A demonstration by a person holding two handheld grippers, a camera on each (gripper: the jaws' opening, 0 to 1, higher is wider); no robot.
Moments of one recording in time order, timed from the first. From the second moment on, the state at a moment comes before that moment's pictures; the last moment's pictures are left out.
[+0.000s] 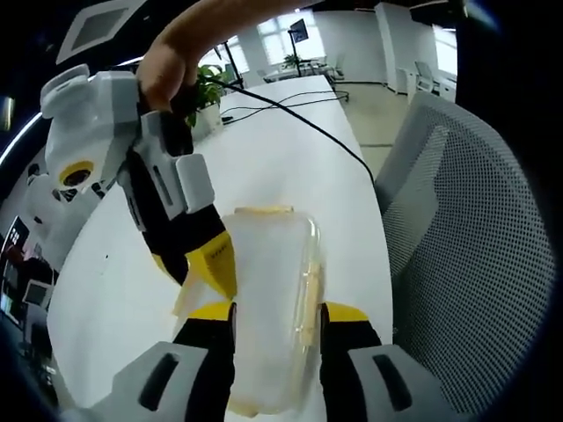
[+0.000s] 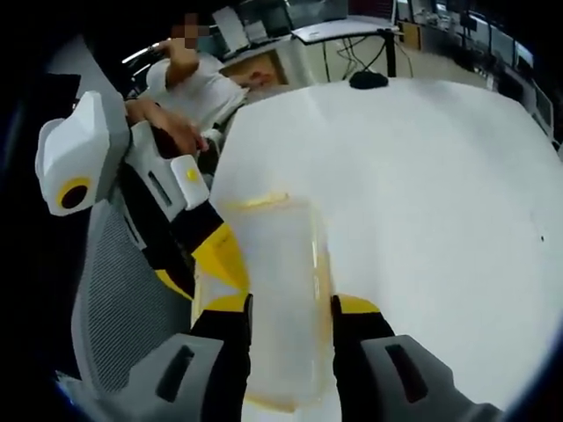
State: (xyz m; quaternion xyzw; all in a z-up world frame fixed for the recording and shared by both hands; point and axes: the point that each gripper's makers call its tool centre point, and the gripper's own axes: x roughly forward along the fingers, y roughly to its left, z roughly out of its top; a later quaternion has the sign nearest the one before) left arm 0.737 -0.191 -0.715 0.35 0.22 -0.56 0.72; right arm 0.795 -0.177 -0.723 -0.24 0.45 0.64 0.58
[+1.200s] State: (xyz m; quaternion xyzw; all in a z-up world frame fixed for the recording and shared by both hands) left arm 0.757 -0.153 -0.696 0.25 0.26 -0.52 0.78; right arm 0.792 -0.206 -0.703 -0.25 0.38 0.60 0.65
